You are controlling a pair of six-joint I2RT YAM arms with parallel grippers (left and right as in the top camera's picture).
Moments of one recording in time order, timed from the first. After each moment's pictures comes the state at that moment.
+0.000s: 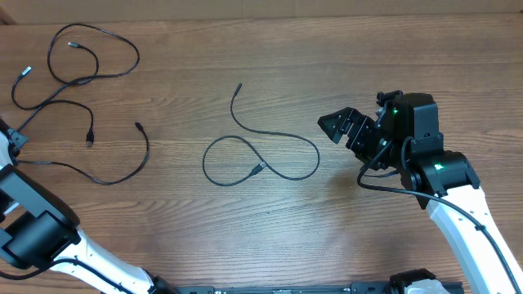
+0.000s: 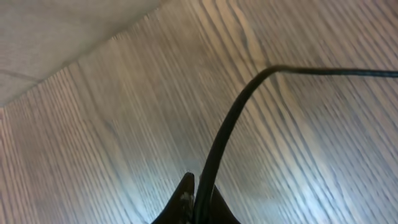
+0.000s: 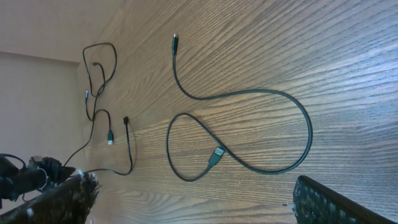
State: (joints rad) left arm 0.77 2.09 1.67 -0.69 -0.37 -0.26; right arm 0.20 1.20 0.97 -0.58 -0.44 0.77
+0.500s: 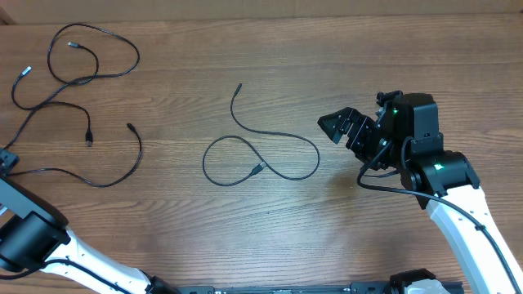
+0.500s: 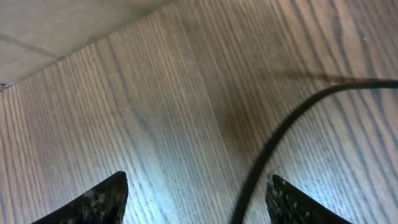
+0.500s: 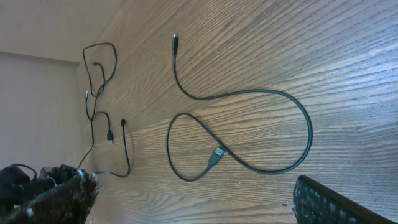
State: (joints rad) left arm 0.85 2.15 1.67 -0.68 -0.37 -0.26; right arm 0.20 1.20 0.97 -0.59 -0.44 0.77
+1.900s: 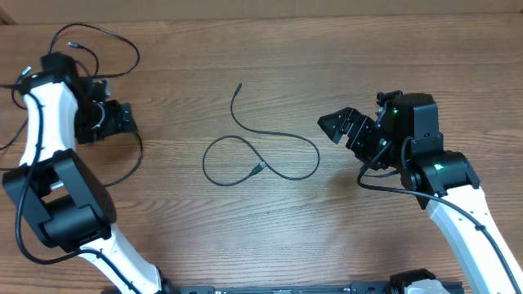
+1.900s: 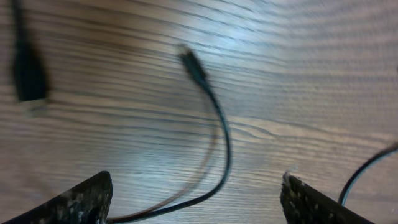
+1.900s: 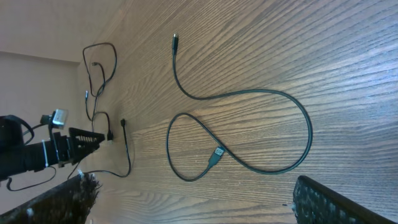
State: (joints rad) left arm 0.37 2.03 1.66 -1.13 0.15 0.16; right arm 0.20 1.20 0.97 -0.59 -0.44 0.77
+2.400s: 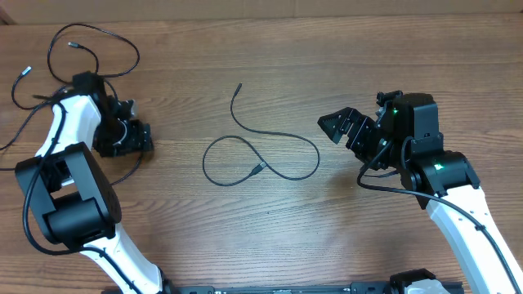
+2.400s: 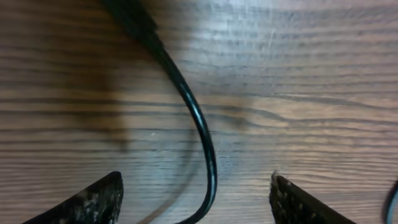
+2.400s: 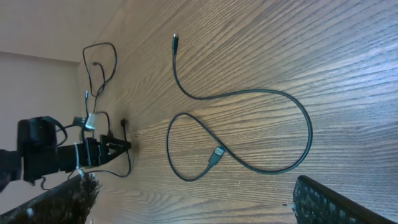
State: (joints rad) left arm 0.32 2.03 1.44 -0.98 0.13 0.21; right arm 0.20 1.20 0.97 -0.59 -0.44 0.77
